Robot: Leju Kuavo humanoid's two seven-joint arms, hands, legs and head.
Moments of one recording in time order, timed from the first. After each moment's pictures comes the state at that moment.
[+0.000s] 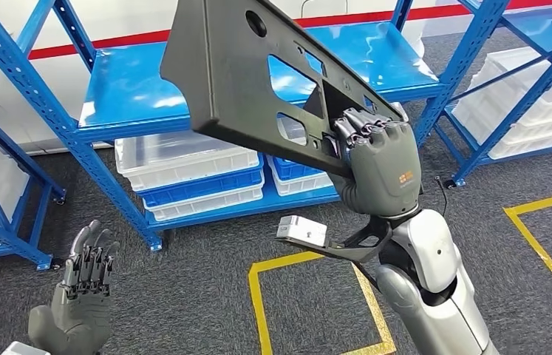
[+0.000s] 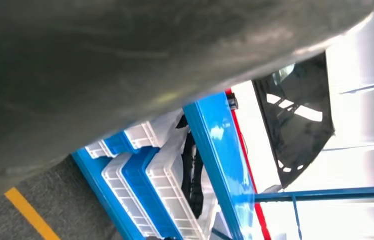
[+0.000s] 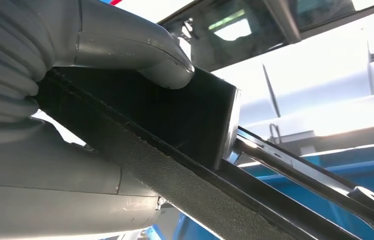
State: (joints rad) left arm 0.43 -0.09 -0.19 -2.05 -0.19 0.04 -0.41; right arm -0.31 -0.13 0.48 -2.01 1.19 -0.17 0.12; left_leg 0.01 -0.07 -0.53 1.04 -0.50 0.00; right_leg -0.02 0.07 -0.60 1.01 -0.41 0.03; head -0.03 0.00
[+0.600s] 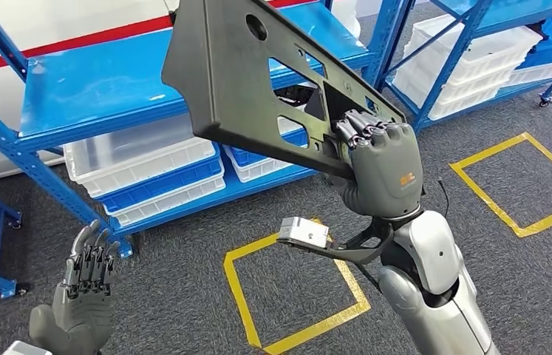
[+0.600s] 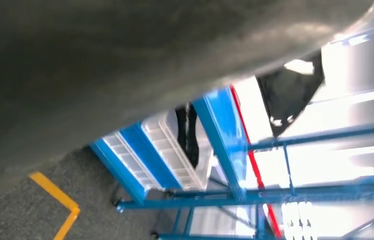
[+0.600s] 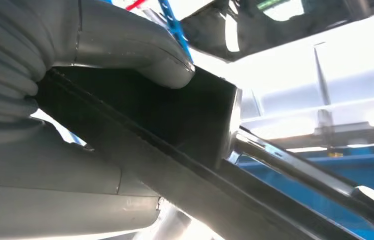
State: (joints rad) left arm 0.43 -0.10 -0.18 -2.05 -0.19 0.04 -0.41; right arm -0.30 -0.13 0.47 -2.01 1.19 -0.17 0.12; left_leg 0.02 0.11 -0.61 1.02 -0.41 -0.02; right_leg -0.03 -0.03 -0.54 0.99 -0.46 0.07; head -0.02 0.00
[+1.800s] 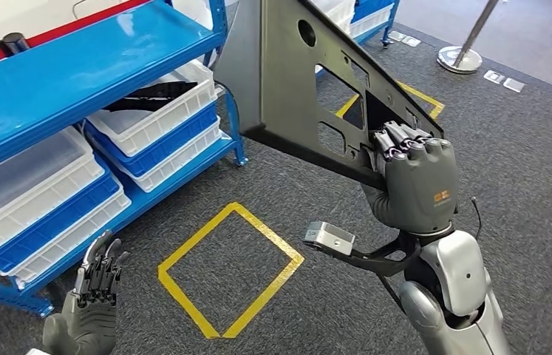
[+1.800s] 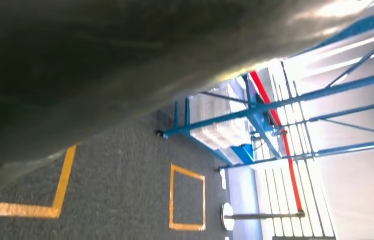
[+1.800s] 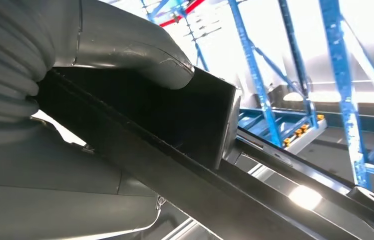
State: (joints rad) left arm 0.47 -0.11 -0.17 -2.05 -0.25 -0.01 -0.42; right arm -0.19 -0.16 0.38 -2.10 1.27 -0.17 0.14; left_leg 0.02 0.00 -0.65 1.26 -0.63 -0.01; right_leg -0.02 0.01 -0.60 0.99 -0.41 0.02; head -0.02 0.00
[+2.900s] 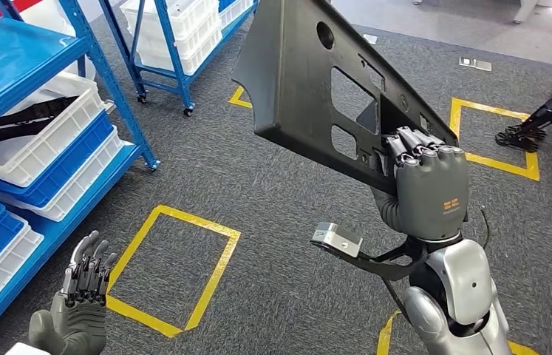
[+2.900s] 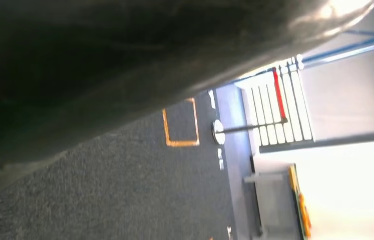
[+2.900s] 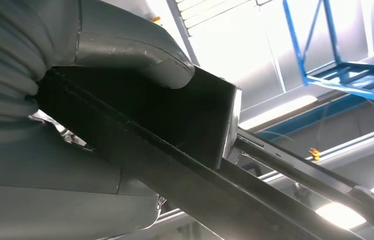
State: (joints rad) left arm 0.49 -0.20 -0.04 -2.05 -0.24 -0.11 -0.42; right arm -0.15 -0.16 0.35 -2.11 1.29 -0.21 0.16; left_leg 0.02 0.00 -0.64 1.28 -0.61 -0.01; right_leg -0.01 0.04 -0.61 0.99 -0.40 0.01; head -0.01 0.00
